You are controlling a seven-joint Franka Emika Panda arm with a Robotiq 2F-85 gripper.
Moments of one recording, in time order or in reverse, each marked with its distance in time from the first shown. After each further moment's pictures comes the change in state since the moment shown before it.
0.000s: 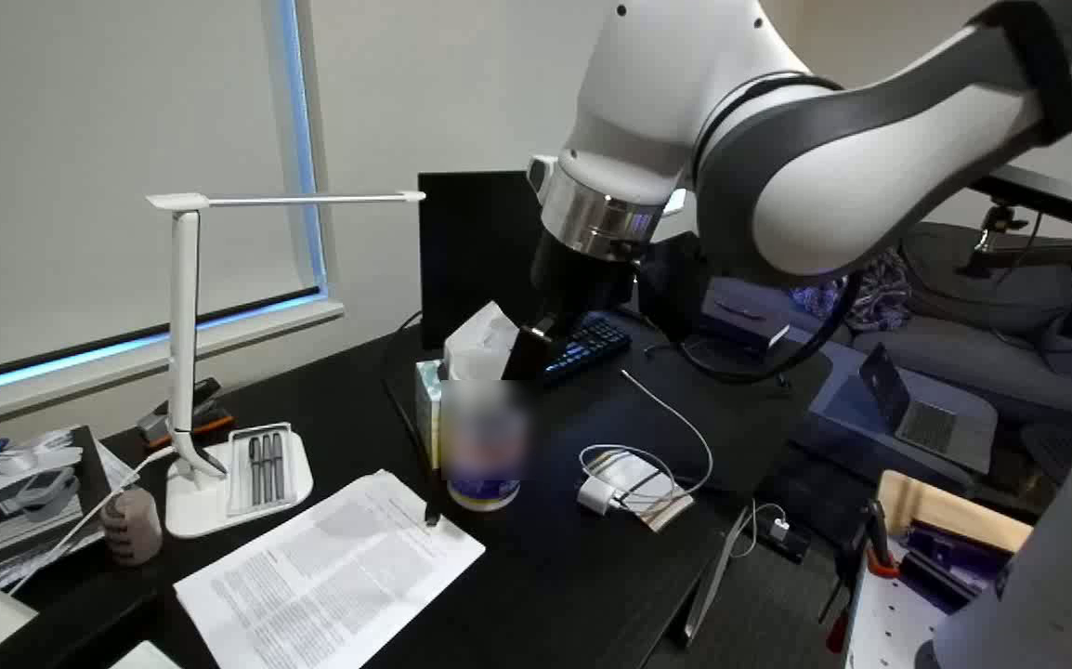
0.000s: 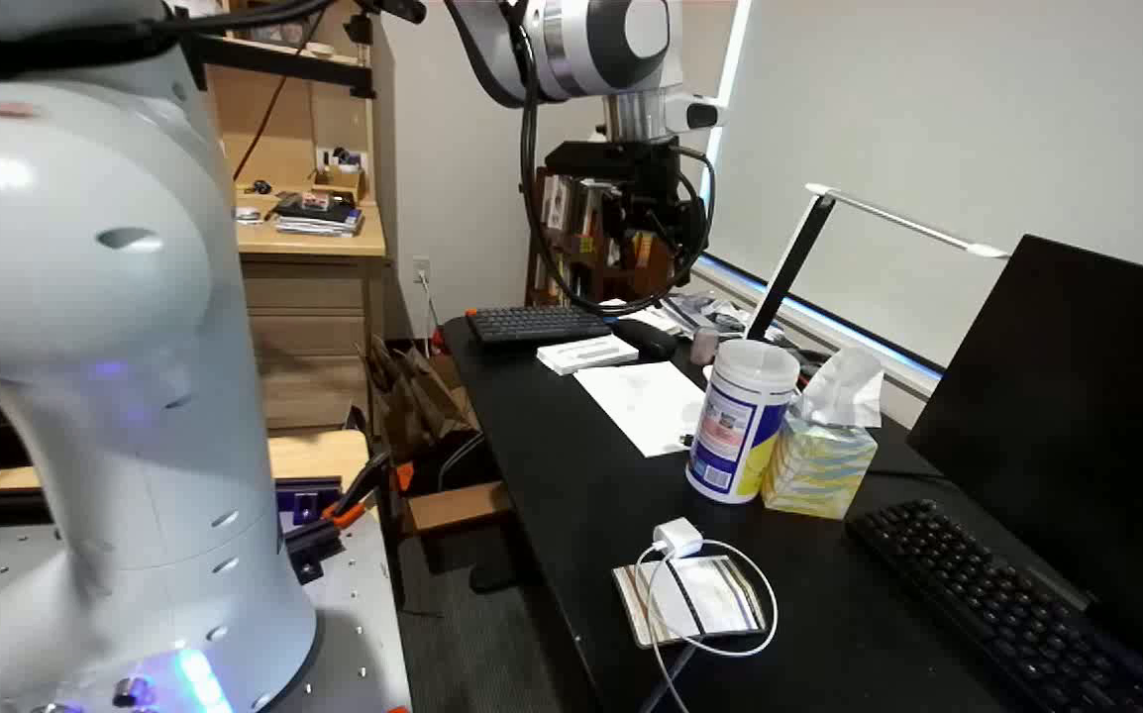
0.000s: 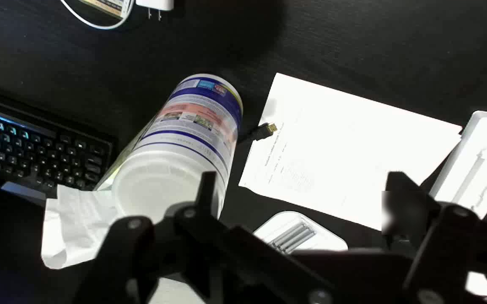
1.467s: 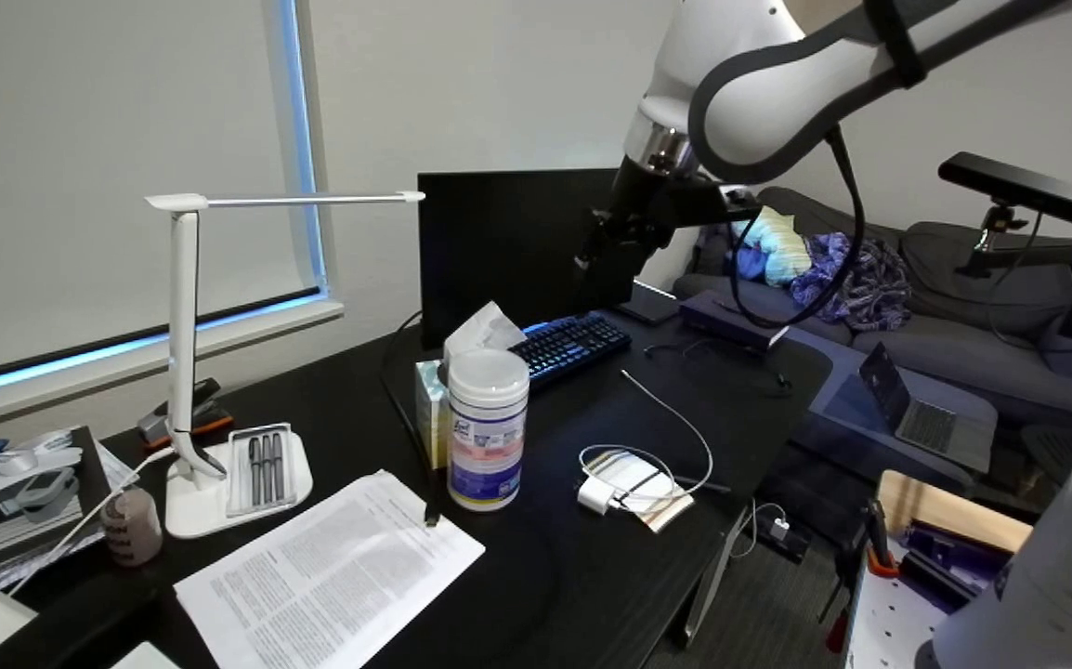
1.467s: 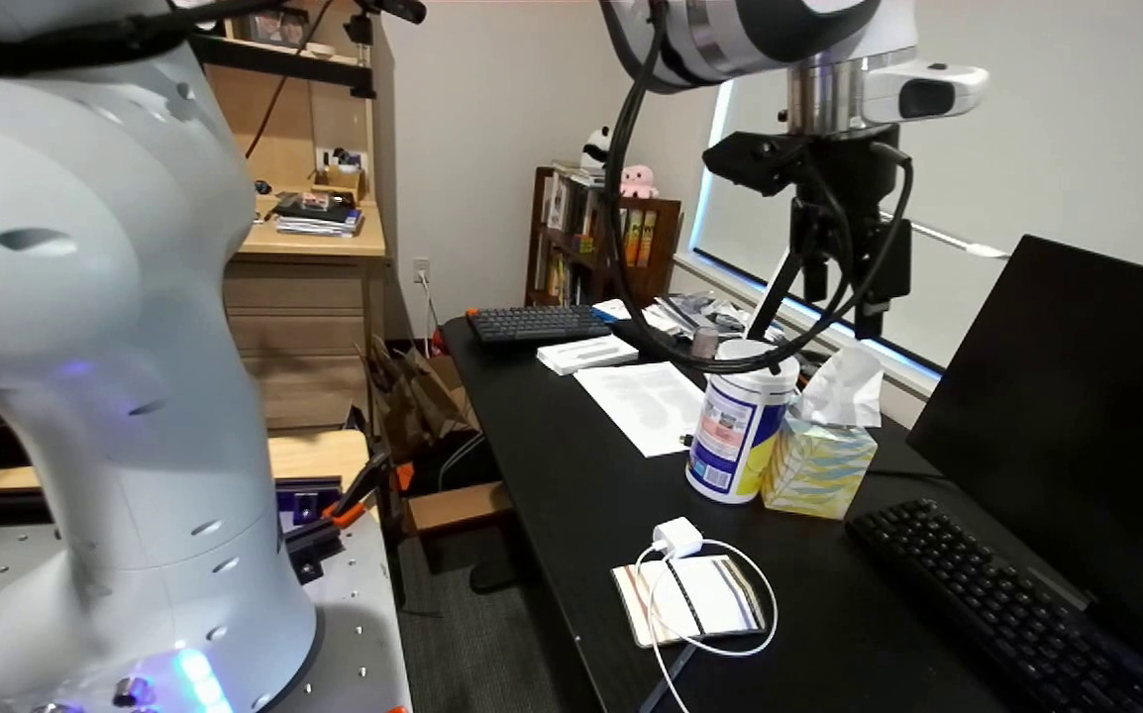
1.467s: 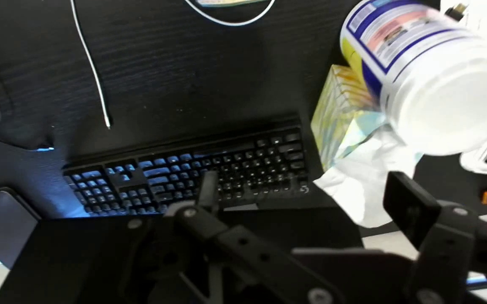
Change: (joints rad) arm -0.189 -0.013 -0.284 0.038 0.000 0.006 0.144
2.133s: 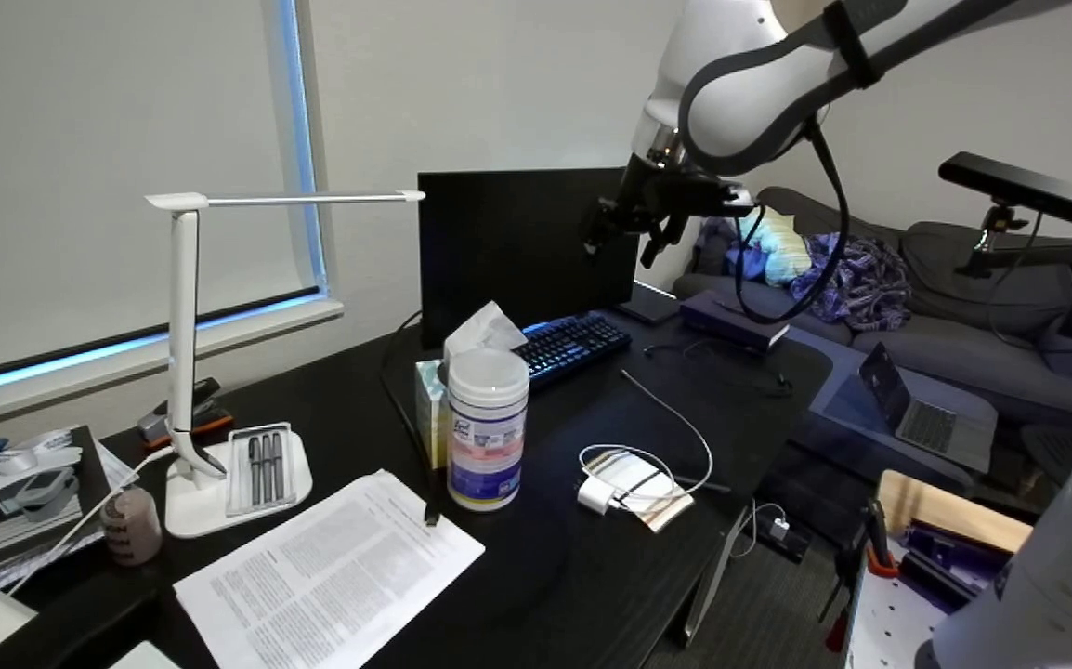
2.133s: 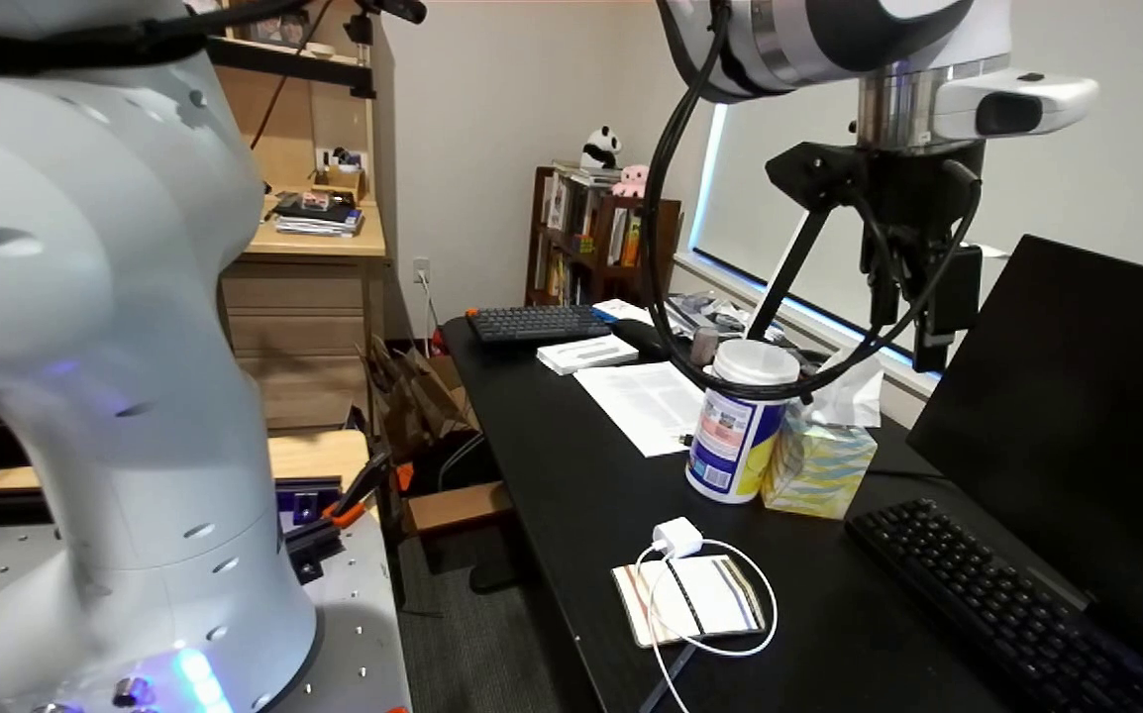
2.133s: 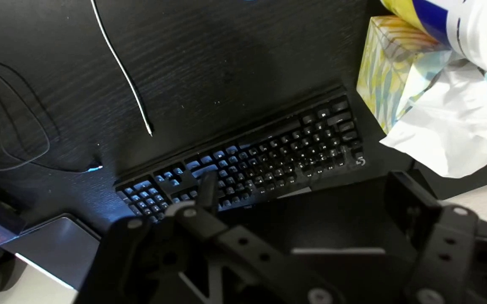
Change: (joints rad) arm -0.063 0.074 -0.036 0.069 -0.004 0.000 0.111
